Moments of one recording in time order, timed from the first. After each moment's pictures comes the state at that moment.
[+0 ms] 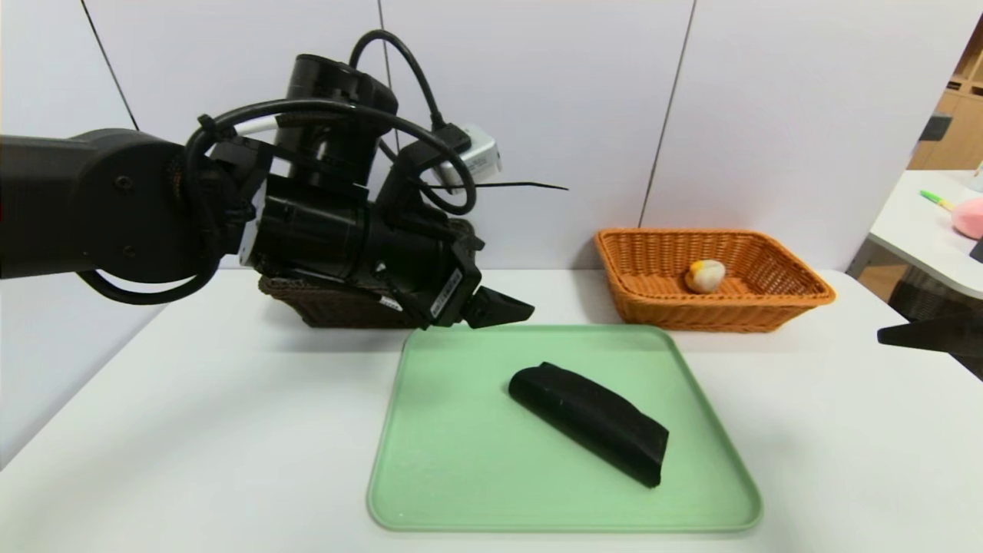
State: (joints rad) left arm -0.62 1.77 -1.48 0.18 -0.35 0.37; right arm -0.09 1.21 -1.12 0.62 0.20 0.00
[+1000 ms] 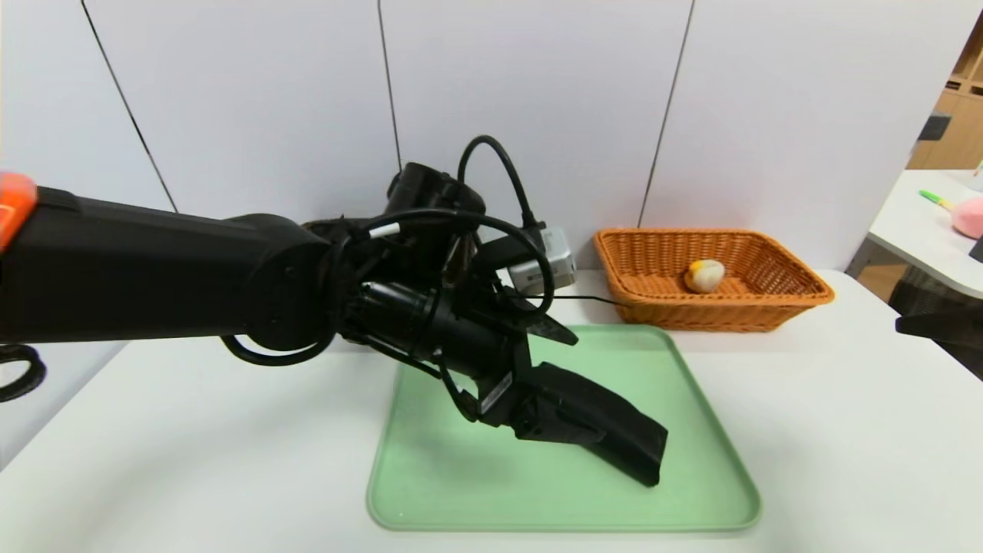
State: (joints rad) left arm -0.71 1.90 -1.40 0.11 -0.72 0.51; right arm -0.08 1.16 -1.10 0.58 0.15 0.01
